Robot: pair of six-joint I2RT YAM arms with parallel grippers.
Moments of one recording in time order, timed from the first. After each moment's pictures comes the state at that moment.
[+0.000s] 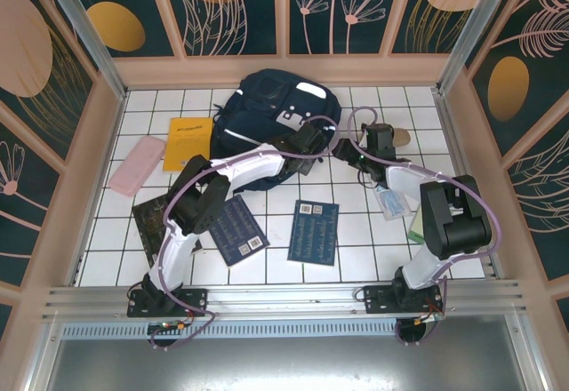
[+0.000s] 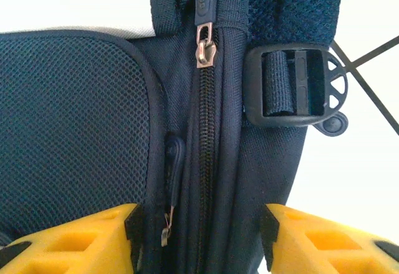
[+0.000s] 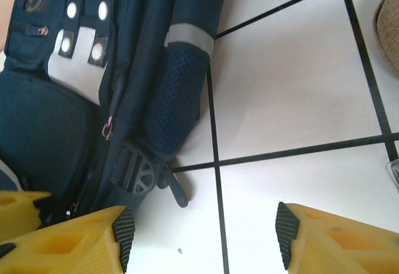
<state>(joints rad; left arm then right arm) -0.80 2.20 1.69 -0.48 -0.32 -0.18 0.23 1.63 0.82 0.12 -0.25 0.58</state>
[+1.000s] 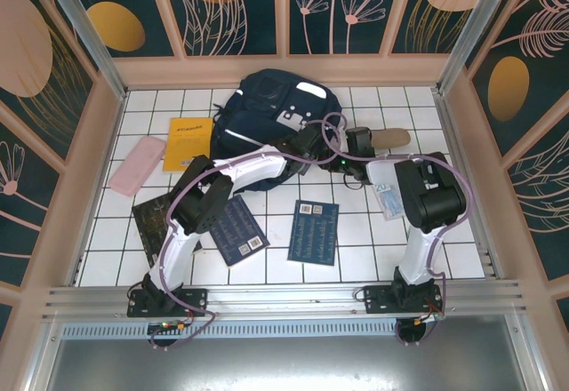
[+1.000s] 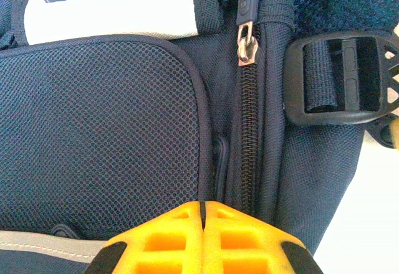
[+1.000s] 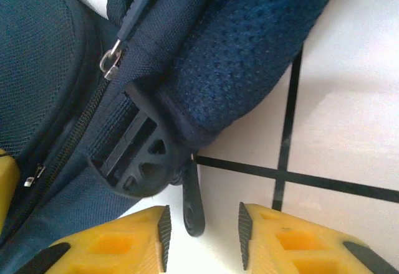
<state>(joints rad) -0.80 2.21 1.68 -0.47 -0.45 -0.13 0.32 1.89 0.93 0.20 -0.32 0.36</state>
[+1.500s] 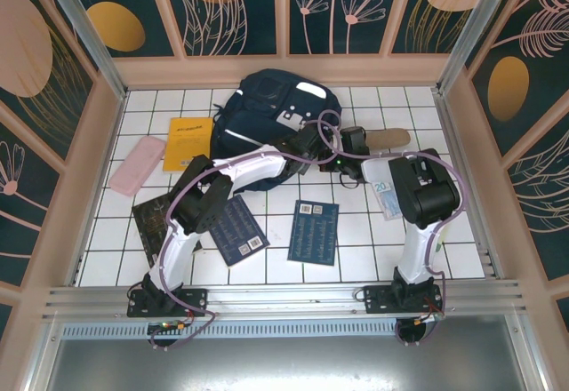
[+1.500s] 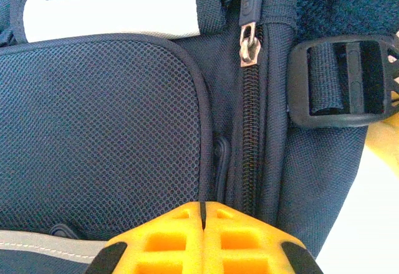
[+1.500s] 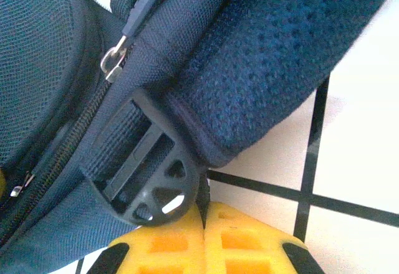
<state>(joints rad) -0.79 2.21 1.68 -0.47 -0.43 -0.15 0.35 1.92 0.95 0.21 -0.30 0.34</state>
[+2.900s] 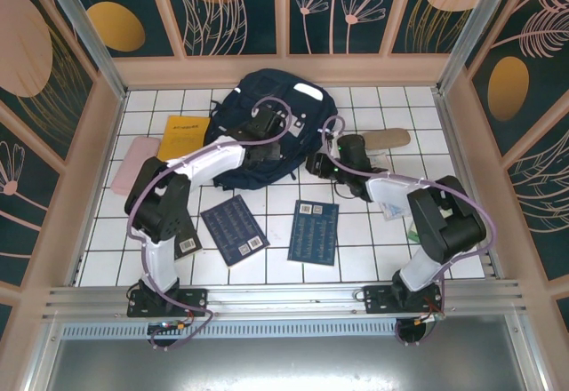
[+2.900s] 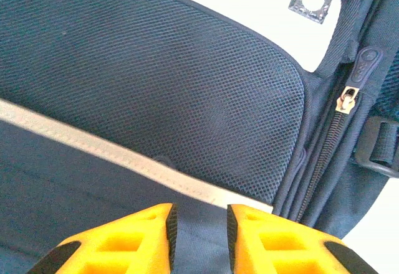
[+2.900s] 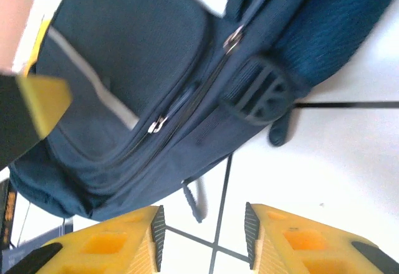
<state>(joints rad) -0.62 1.92 1.42 -0.43 -0.21 -0.48 0.45 1.63 0.78 0.24 -0.28 0.58</state>
